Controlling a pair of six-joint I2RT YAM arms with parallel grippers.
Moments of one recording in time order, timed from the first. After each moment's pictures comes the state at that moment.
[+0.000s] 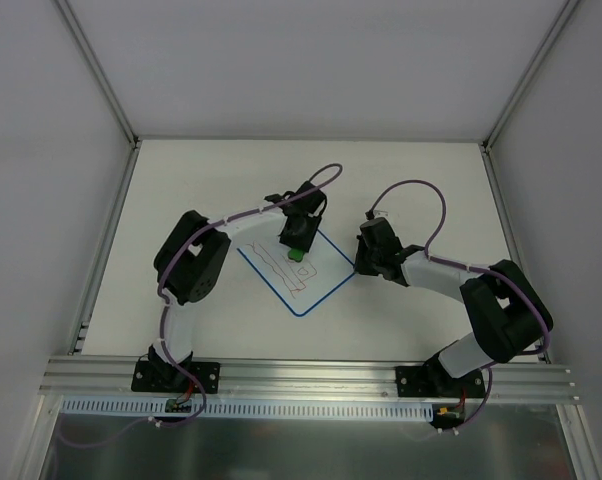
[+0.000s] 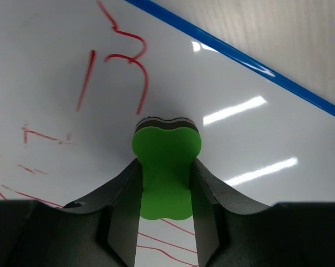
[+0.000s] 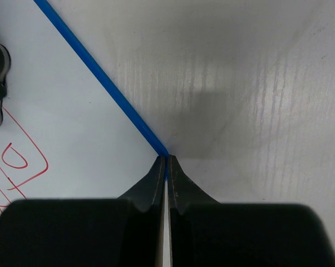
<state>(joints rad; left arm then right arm) -0.72 2.05 1.46 -0.56 -0.12 -0.28 0.57 1.53 0.70 -0.09 0.12 0.57</state>
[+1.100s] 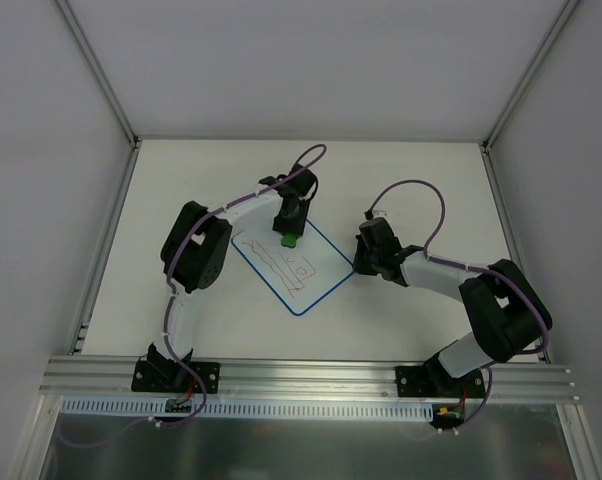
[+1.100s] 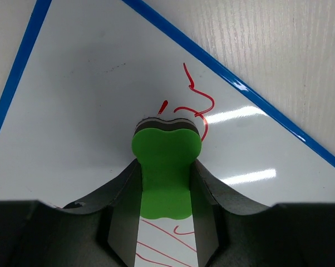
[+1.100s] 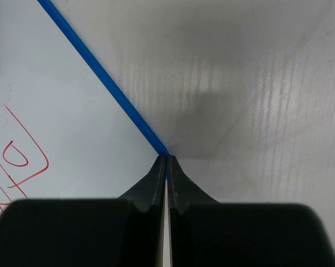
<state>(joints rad) -0.62 2.16 1.65 -0.70 -0.12 -0.36 0.58 1.53 0.70 -0.08 0.12 0.57</state>
